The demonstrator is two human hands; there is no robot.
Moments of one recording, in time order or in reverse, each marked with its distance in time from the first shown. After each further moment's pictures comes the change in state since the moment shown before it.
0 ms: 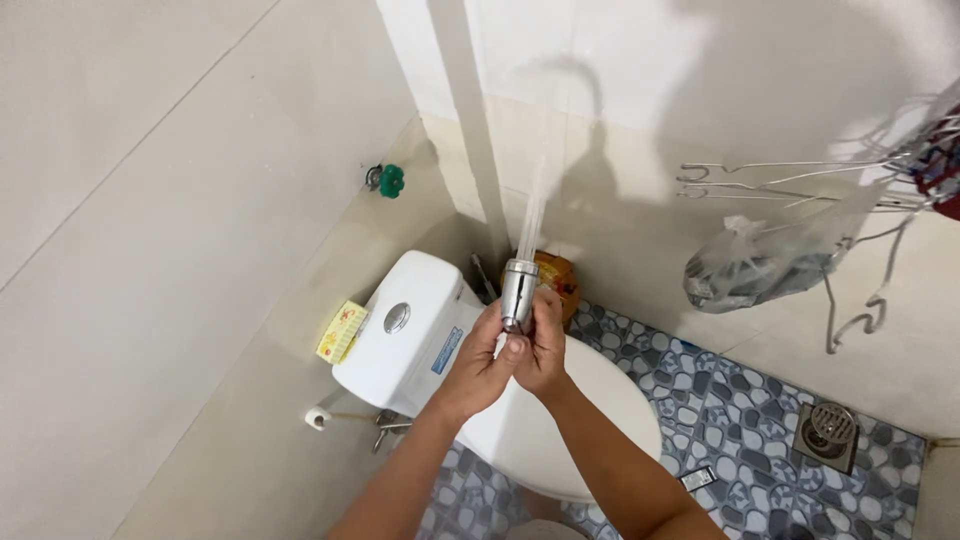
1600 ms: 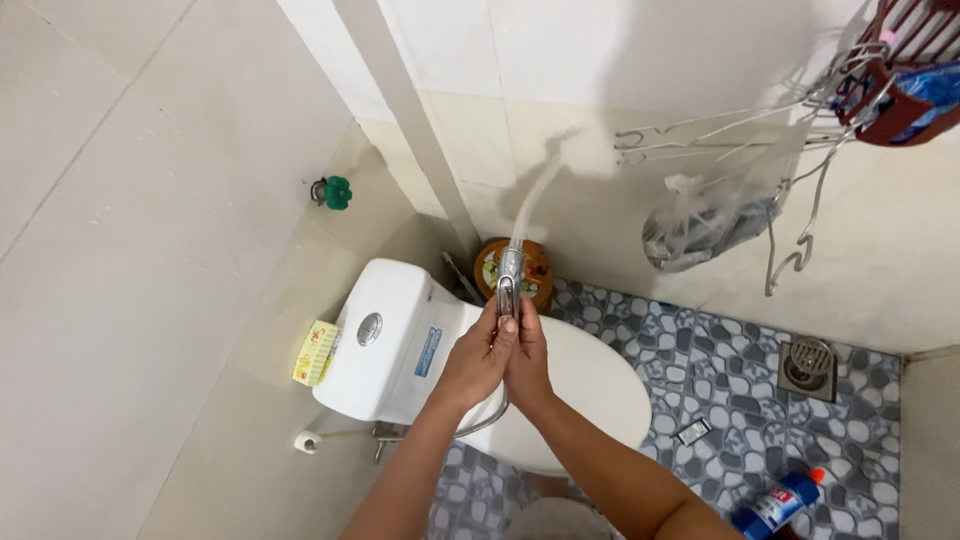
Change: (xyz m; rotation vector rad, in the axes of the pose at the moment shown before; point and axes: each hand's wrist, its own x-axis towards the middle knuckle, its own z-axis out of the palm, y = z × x) left_hand 0.019 0.099 0.021 0.277 -0.277 -0.542; right_hand -0.035 -0.038 0.001 0.184 0.269 0.747
